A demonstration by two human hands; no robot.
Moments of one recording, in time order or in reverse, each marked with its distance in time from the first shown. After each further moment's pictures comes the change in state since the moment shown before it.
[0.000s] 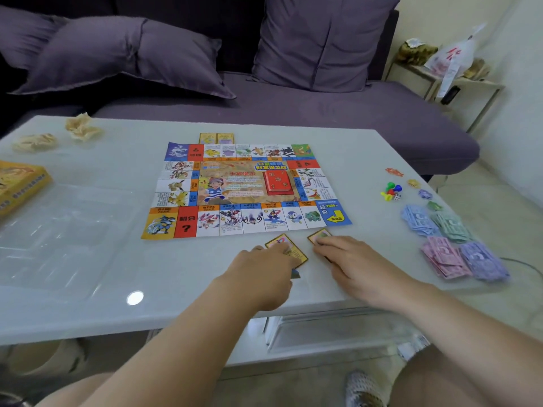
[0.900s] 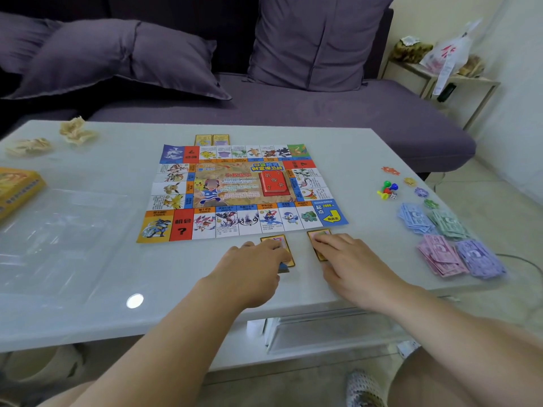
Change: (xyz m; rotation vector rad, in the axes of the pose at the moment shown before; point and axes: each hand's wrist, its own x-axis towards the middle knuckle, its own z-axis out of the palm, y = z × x) left_hand 0.004 -0.013 0.006 -0.039 0.099 -0.004; right_hand -0.001 -0.011 0.002 -0.055 0.044 0.089
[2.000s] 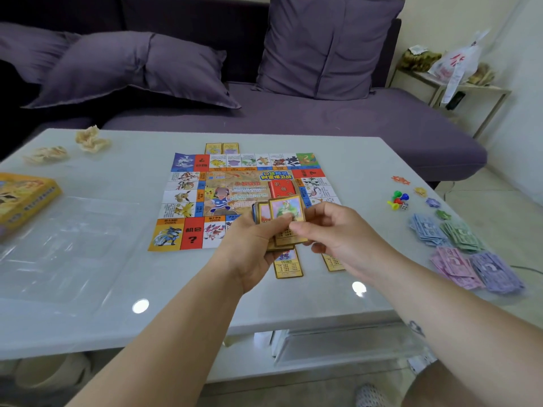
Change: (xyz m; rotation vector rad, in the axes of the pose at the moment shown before) left_hand 0.001 0.002 -0.042 -1.937 0.301 -0.213; right_hand 0.036 -0.042 -0.053 1.380 0.143 0.247
